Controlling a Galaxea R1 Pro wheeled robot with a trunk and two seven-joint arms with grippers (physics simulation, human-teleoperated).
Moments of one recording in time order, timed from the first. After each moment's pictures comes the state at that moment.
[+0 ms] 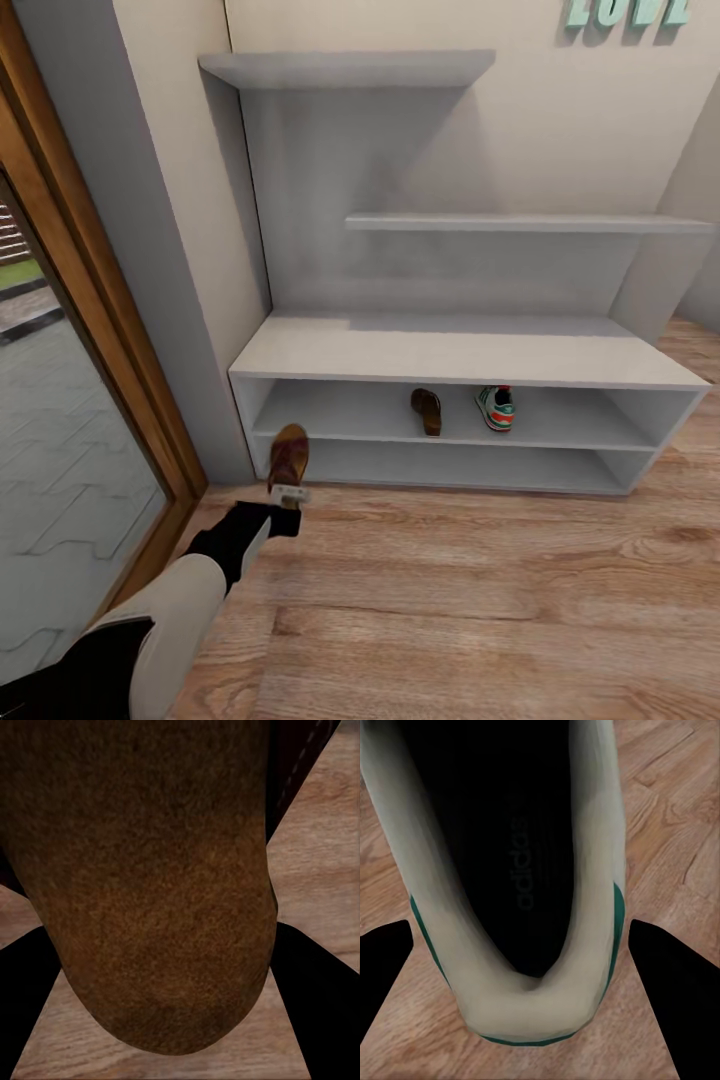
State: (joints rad) left arm -0.88 -0.11 0.18 -0.32 -0.31 0.39 -0.11; right arm -0.32 -0.47 -0.73 -0.35 -0.12 -0.29 -0.06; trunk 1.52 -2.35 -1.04
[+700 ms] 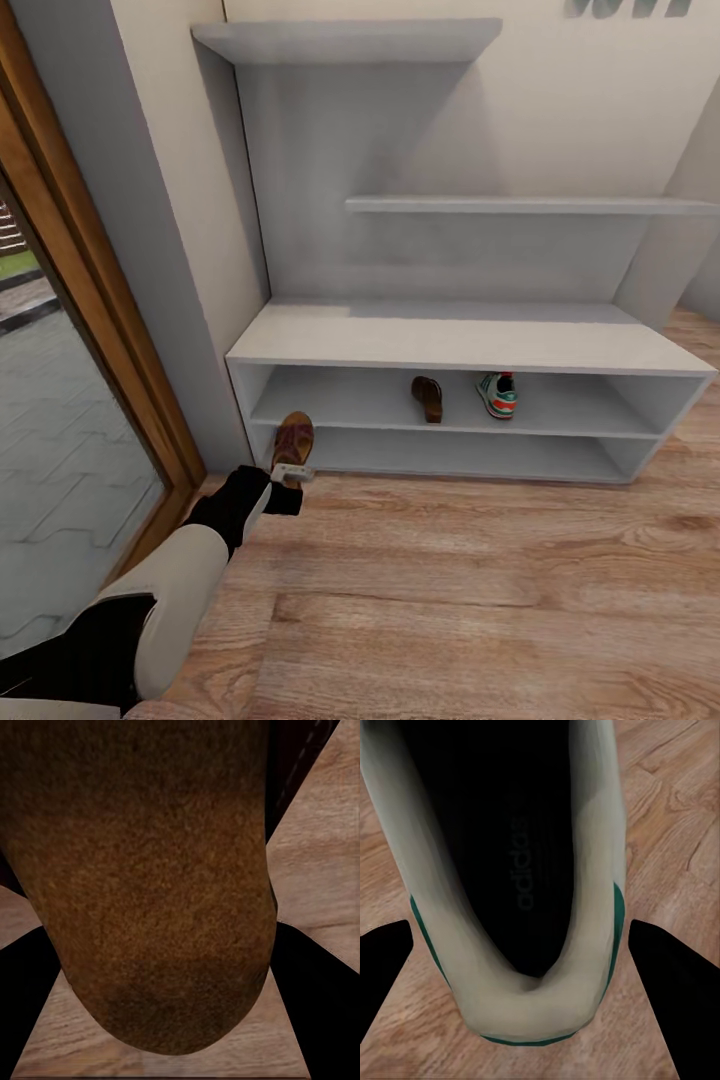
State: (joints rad) left arm -0.96 -0.12 0.14 -0.40 -0.32 0.63 -0.18; right arm -0.32 -0.47 -0.73 -0.35 -0.12 -0.29 -0.06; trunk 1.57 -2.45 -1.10
